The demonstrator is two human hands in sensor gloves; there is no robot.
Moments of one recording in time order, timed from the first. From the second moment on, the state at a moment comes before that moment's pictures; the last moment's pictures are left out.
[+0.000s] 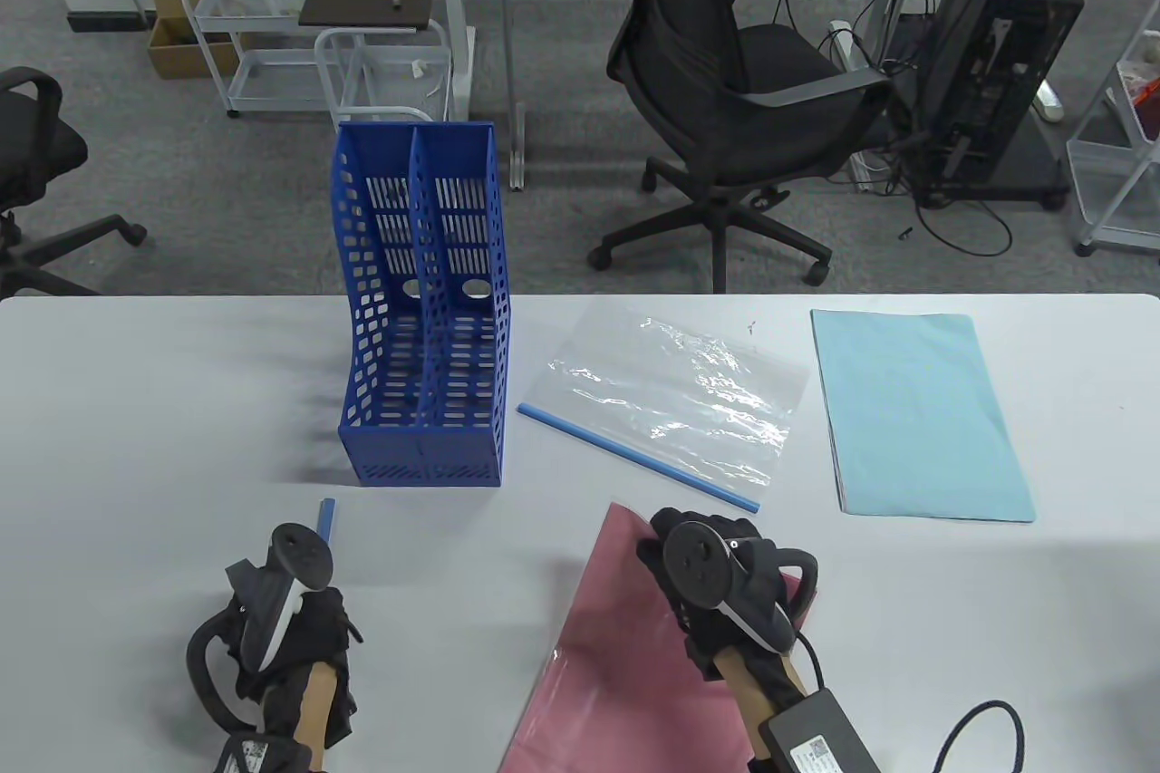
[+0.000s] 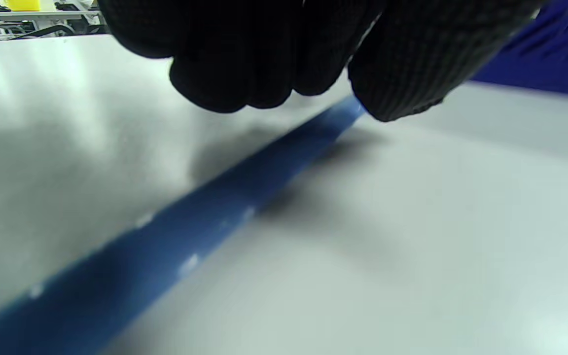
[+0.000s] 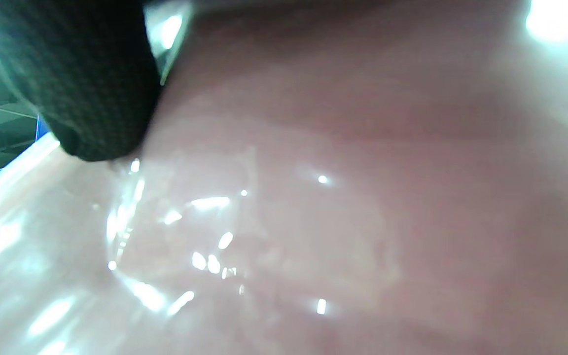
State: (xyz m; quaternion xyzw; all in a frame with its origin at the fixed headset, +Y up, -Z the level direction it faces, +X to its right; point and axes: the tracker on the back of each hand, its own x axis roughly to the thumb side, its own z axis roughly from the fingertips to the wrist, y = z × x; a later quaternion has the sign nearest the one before) left_hand -0.286 -0.772 -0.279 -0.16 0.32 0.06 0.93; right_hand 0.120 -0.702 -0.307 0.06 -0.13 0.98 0.10
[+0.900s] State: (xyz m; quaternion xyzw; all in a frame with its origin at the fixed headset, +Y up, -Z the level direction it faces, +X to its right) left_hand -0.215 -0.695 -0.302 0.07 -0.01 0.65 0.76; right_hand 0.092 -0.689 -0.289 0.23 -0.09 0.96 0.15
